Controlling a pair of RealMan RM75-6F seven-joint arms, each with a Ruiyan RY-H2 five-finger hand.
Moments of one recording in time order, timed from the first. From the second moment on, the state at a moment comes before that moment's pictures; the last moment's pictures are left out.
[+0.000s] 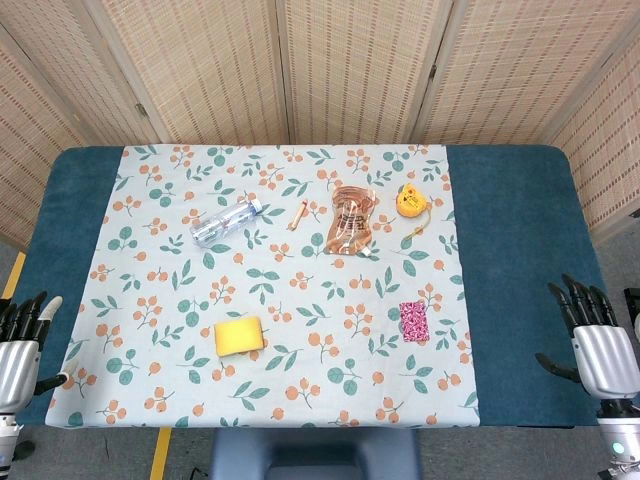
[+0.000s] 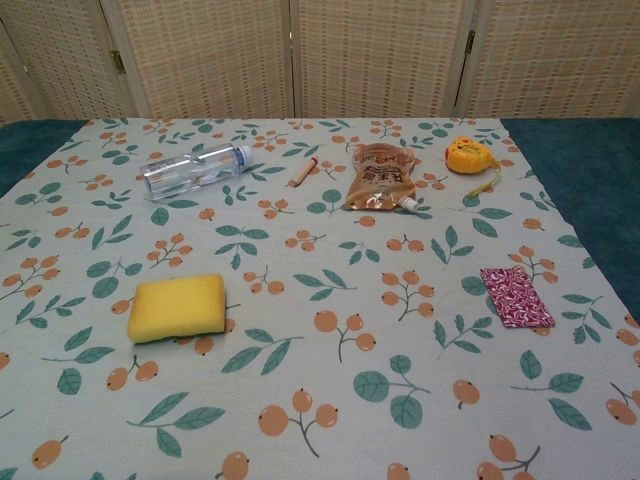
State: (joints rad) left arm -0.08 -1.14 -0.05 -1.59 1.47 1.49 0.14; right arm 0.06 -1.10 0.05 -1.63 -1.51 1.48 -0.03
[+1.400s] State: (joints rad) left arm -0.07 -1.15 -0.04 -1.56 1.49 1.50 0.09; right arm 0.22 -1.18 0.06 -1.67 -1.47 1.22 0.08
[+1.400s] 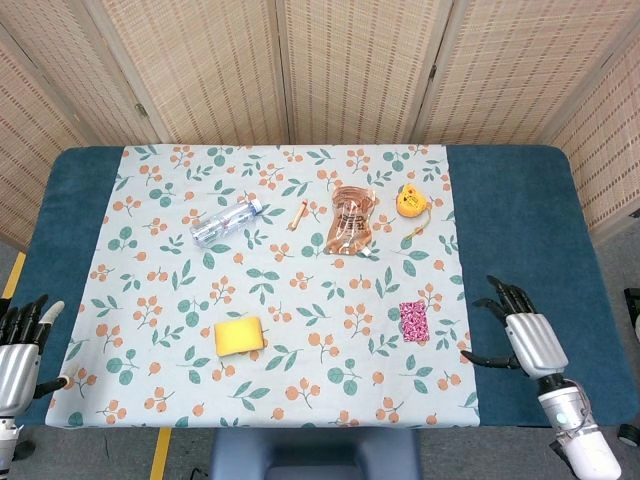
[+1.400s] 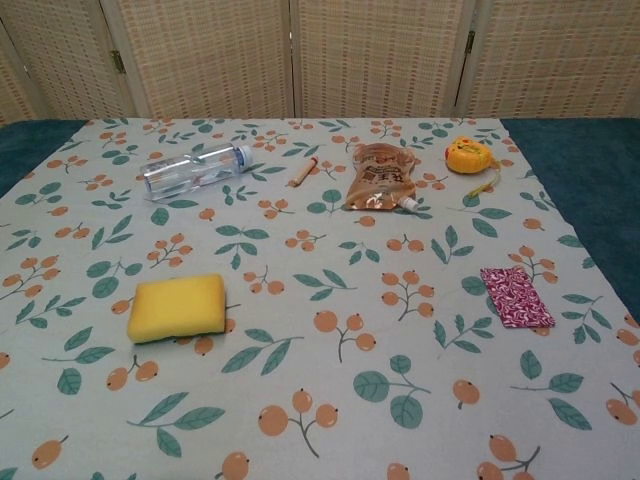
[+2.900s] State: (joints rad) left arm -0.07 -1.17 -0.03 -1.52 1.50 1.49 0.05; right arm 0.46 -1.45 0.07 -1.45 -1.17 0.90 -0.18
